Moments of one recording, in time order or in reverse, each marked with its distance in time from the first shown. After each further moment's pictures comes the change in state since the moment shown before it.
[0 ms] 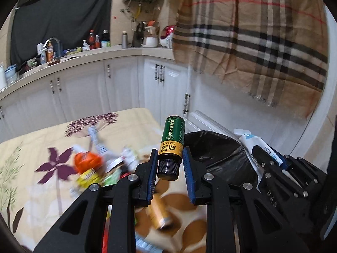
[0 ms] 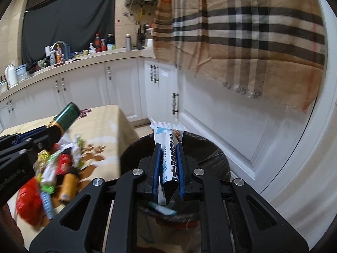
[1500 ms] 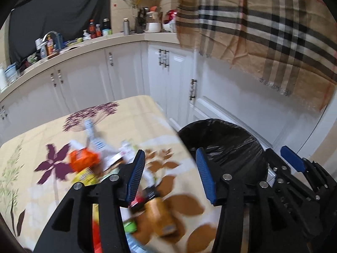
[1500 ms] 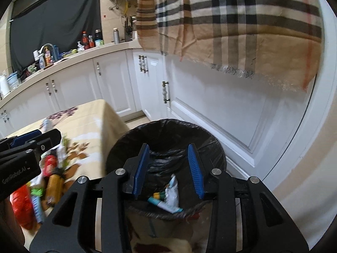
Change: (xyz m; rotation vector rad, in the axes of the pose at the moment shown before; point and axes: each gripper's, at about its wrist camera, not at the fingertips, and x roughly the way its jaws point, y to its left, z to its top) left arm 0.018 0.007 0.001 -0.001 0.100 0.060; right arm 0.011 -0.018 -0.009 0.082 0.071 -0.007
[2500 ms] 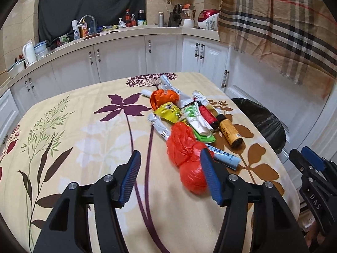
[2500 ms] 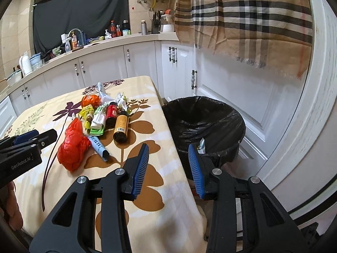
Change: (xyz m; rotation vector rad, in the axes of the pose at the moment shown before) left arm -0.083 0.083 -0.097 -0.098 0.019 0.114; right arm -0.095 0.063 -0.071 -0.091 0.039 0.095
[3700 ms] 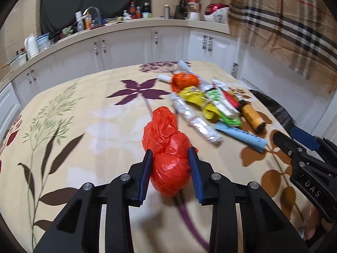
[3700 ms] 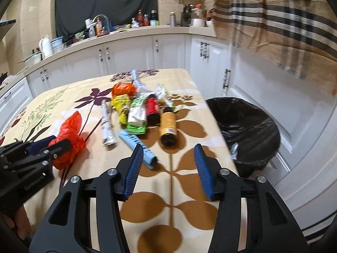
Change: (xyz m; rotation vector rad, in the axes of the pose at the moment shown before) left arm 0.010 0.044 -0.017 -0.028 0.047 0.028; right arm 0.029 0.064 0.007 -0.125 0.058 0.140
